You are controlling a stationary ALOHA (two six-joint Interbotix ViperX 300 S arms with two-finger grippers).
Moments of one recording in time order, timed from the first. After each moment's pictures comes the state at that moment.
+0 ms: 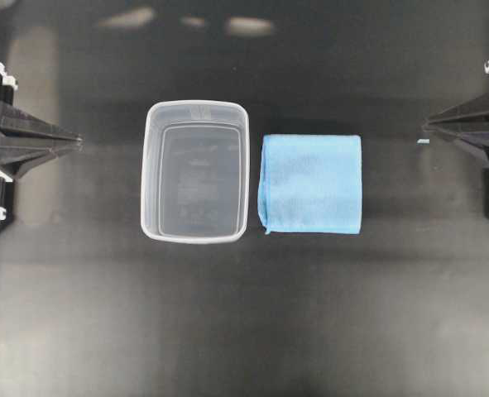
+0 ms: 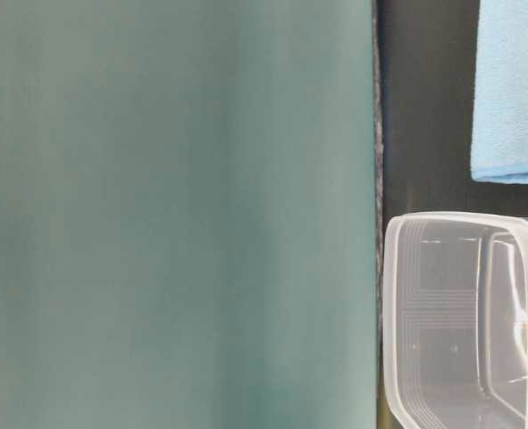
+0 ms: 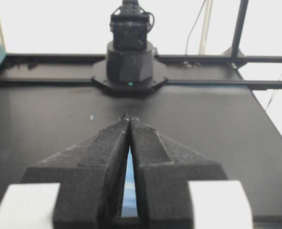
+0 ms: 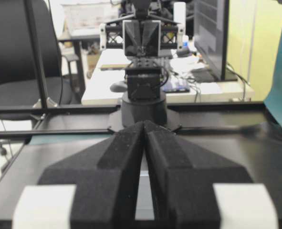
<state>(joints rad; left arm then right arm) 0.00 -0.97 1.17 0.00 -0.29 0.00 0.00 -0.97 1.18 0.00 -0.29 0.00</state>
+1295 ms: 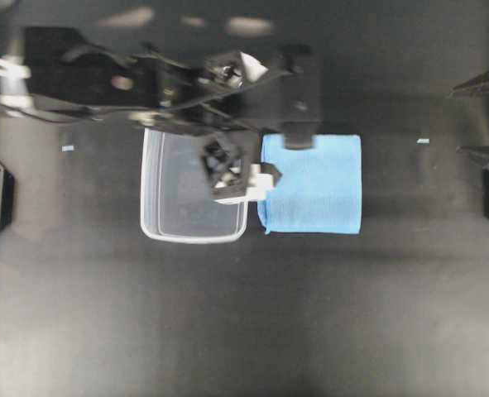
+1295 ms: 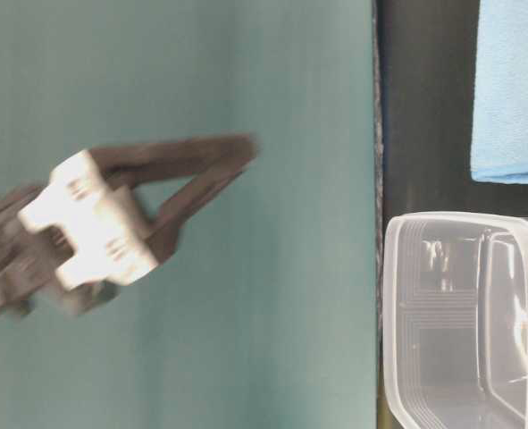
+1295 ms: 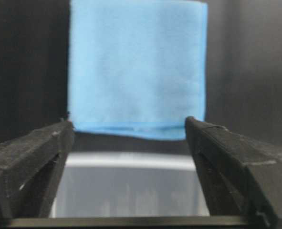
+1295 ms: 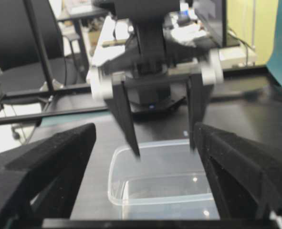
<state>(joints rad) 0.03 0.14 0.02 0.04 0.77 0.03 -0.02 -1.15 1.16 0.01 -0.01 0.09</state>
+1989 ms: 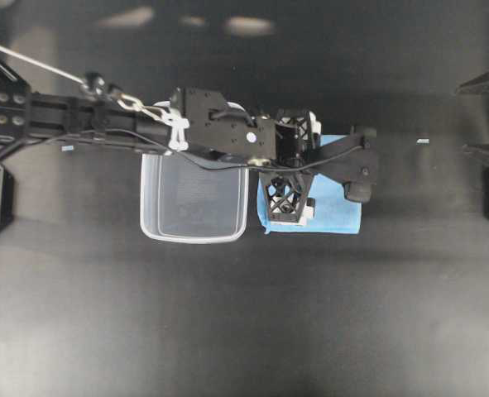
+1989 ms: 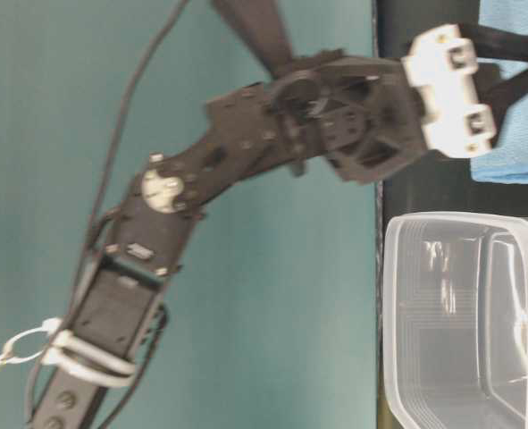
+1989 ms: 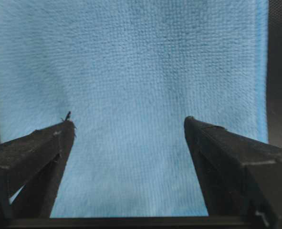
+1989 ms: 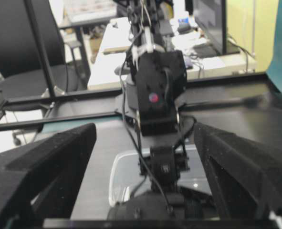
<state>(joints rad) 0.02 0.57 -0.14 0.04 0.69 0.15 -0.02 -1.17 1.17 0.01 -0.01 0.09</state>
